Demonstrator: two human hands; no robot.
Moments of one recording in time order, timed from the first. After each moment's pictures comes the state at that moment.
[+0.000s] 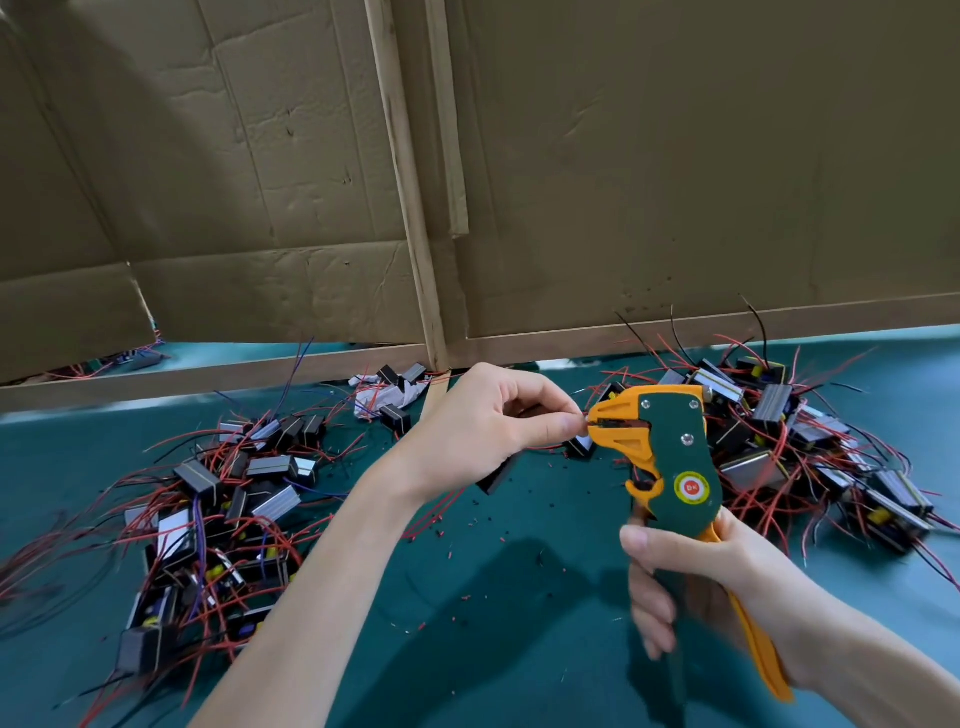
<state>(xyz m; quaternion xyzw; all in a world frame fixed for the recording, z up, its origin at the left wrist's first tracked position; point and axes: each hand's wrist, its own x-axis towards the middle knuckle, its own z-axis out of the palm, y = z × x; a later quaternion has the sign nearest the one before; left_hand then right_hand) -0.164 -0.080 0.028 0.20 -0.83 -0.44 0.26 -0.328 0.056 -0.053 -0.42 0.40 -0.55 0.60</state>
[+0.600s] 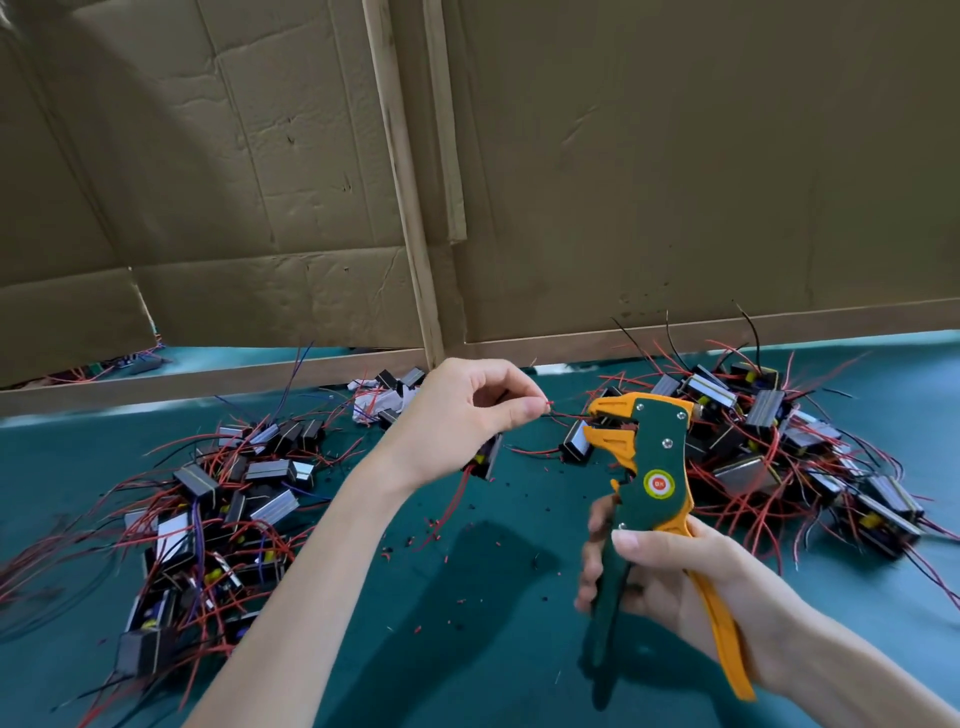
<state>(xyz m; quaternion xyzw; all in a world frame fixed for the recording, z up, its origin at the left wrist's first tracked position) -0.159 -0.093 0.032 0.25 -0.84 -0.37 0.31 -0.332 0.042 -0.068 -0.37 0.31 -0.56 0.68</state>
